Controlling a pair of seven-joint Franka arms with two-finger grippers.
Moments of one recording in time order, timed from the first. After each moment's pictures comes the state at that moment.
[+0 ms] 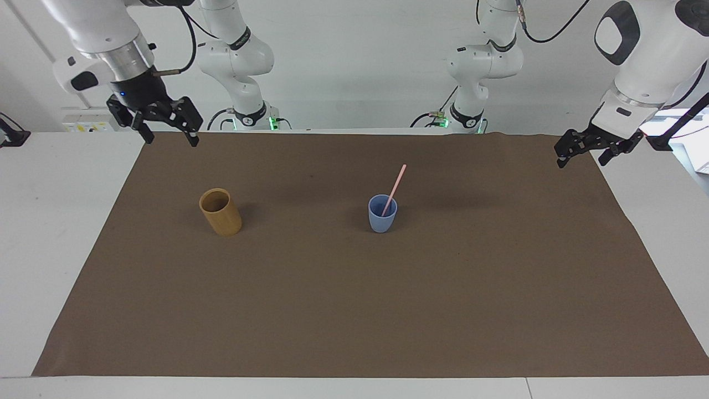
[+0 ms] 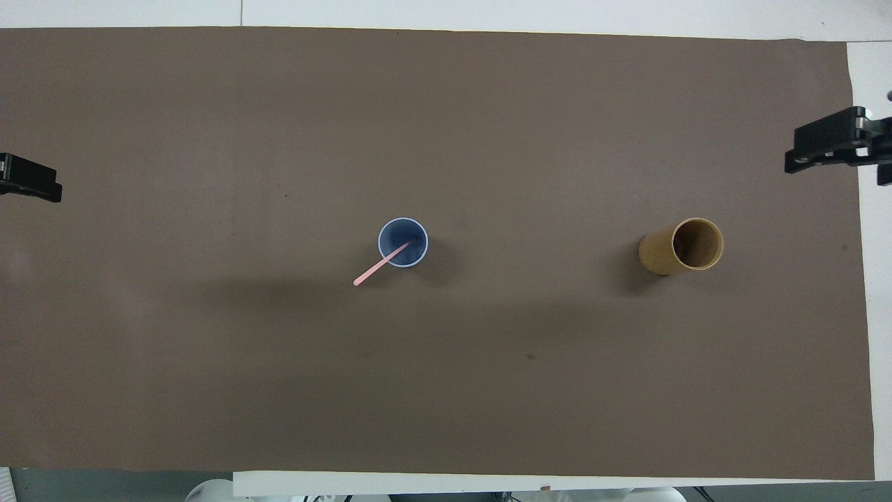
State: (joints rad) left arm -0.06 -0.03 0.00 -1.67 0.07 1.61 0.05; right arm -0.01 0.02 0.02 -1.39 -0.01 1.39 0.16
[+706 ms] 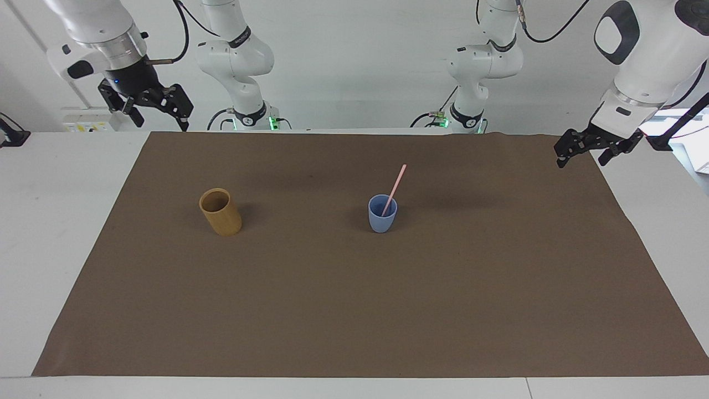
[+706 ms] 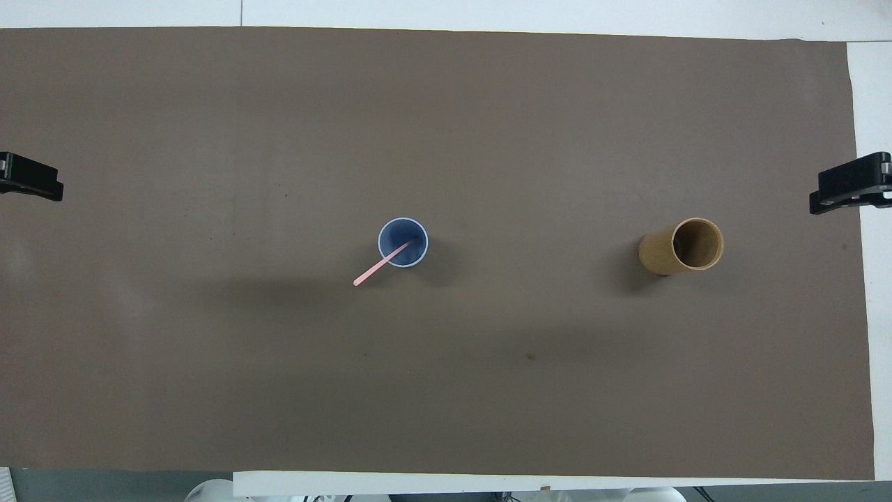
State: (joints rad) left arm -0.06 -0.03 -0.01 -1.65 0.07 1.61 0.05; right arm -0.05 -0.03 0.02 -1.47 -0.02 1.37 0.08
